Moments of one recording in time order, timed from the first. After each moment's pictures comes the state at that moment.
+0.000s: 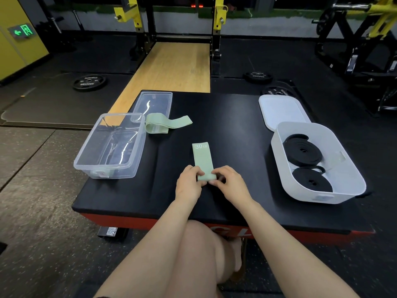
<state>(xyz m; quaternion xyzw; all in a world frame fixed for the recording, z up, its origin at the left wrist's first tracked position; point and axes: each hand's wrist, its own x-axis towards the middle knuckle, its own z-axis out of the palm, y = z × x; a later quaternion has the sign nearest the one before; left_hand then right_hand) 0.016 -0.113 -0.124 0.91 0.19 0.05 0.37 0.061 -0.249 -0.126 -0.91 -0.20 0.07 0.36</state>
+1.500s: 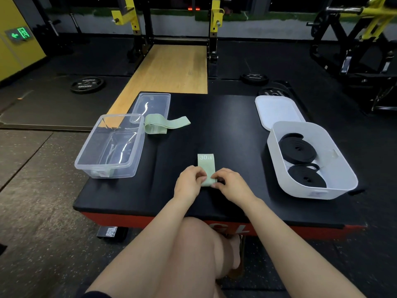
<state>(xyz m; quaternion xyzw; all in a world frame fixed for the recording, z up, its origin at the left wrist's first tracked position) 0.011 -0.115 -0.114 0.91 0.15 0.04 0.39 0.057 -0.262 -0.119 -0.91 -0.26 0.08 0.30</state>
